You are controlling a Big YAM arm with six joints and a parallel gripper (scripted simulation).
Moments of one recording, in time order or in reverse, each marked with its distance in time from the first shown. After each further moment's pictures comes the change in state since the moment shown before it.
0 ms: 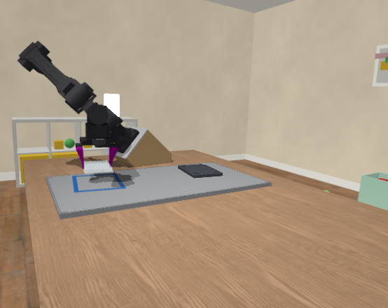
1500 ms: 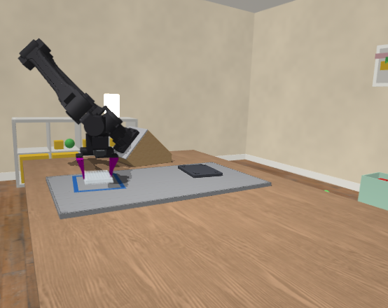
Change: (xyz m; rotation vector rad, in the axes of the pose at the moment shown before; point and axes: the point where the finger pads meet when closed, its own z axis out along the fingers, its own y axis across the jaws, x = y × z) arm -0.003 0.000 0.034 0.000 -0.008 -0.007
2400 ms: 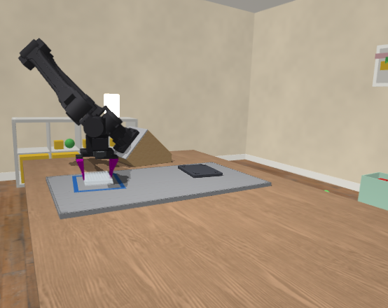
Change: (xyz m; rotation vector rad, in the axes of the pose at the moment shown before) arm 0.001 0.000 0.004 0.000 0.000 0.000
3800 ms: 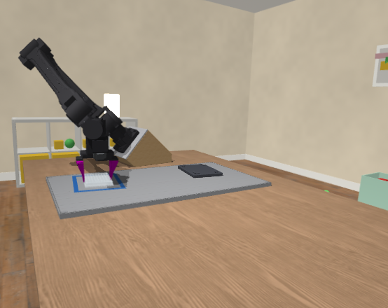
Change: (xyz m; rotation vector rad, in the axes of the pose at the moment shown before) arm 0.000 0.000 0.006 0.000 -0.001 0.000
